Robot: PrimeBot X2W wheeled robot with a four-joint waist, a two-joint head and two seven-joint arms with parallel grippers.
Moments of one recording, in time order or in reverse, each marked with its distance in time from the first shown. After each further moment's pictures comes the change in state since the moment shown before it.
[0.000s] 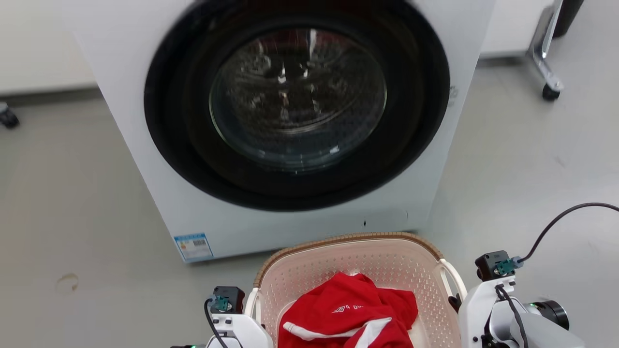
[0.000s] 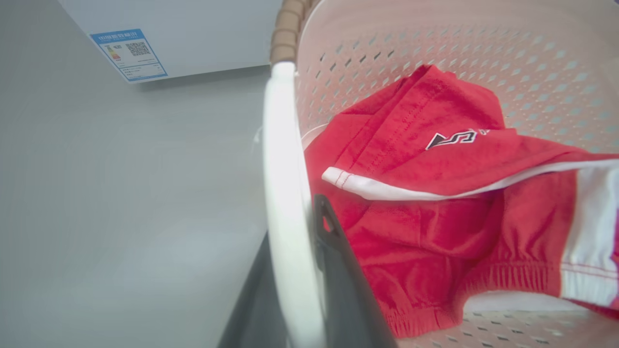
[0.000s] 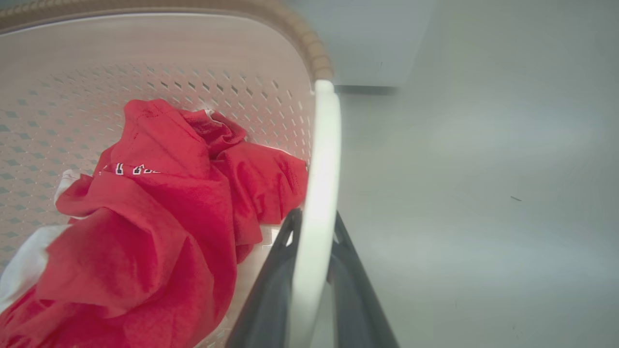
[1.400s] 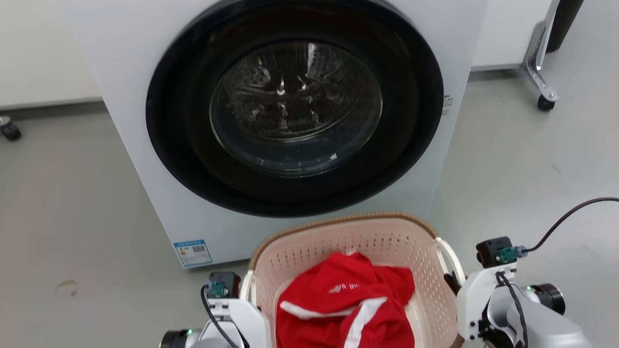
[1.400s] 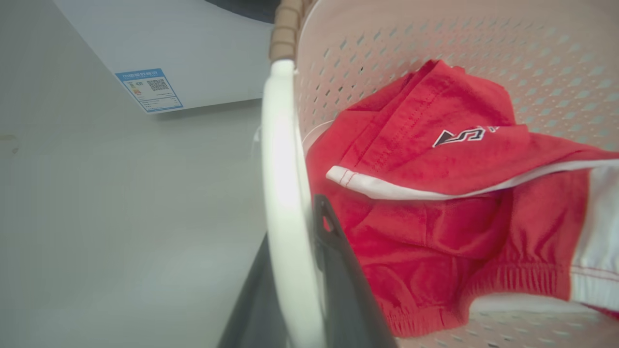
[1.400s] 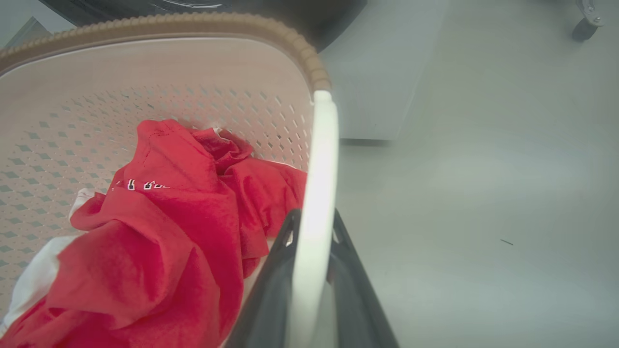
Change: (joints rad) left arm -0.046 0.001 -0.121 0.038 -0.143 0.015 -0.015; right arm -0.039 -0.002 0.130 0.004 0.128 0.000 -0.093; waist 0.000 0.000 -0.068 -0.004
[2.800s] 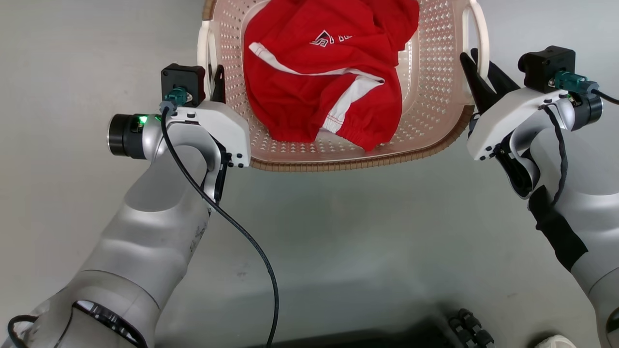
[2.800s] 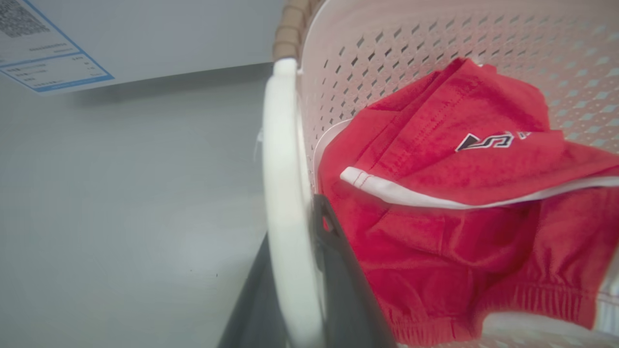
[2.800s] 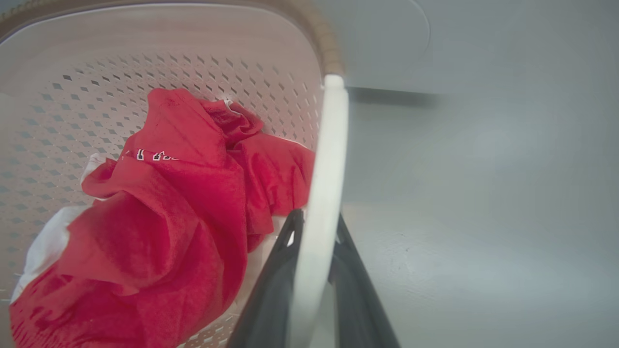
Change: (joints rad) left arm -0.536 0.078 0.150 -0.104 0.235 0.189 -0.243; right arm -0.395 -0.042 -0.479 -0.196 -0.471 -0.003 -0.174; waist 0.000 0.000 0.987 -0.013
